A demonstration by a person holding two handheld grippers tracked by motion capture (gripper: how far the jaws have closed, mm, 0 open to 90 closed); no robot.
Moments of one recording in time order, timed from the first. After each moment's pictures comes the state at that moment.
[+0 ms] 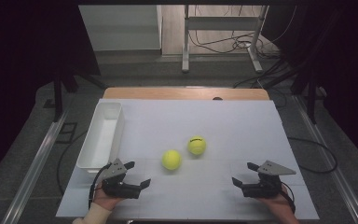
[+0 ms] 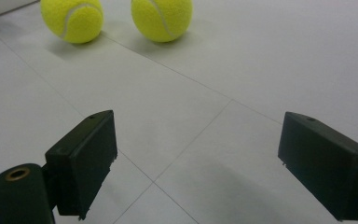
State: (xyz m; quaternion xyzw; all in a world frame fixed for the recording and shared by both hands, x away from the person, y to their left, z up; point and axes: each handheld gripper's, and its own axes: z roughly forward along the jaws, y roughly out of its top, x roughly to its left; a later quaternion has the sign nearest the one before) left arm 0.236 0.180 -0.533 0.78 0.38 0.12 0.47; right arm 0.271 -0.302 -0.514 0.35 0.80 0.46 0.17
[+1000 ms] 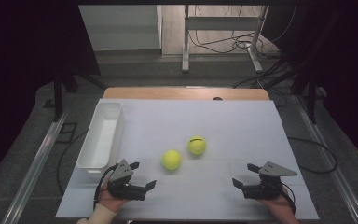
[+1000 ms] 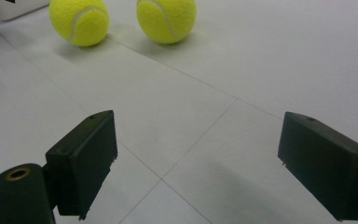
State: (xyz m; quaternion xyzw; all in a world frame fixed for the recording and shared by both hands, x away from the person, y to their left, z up) left arm 0.231 0.160 -0.525 0.79 0.38 0.14 0.47; right arm 0.267 -0.303 -0.513 0.35 0.80 0.46 0.16
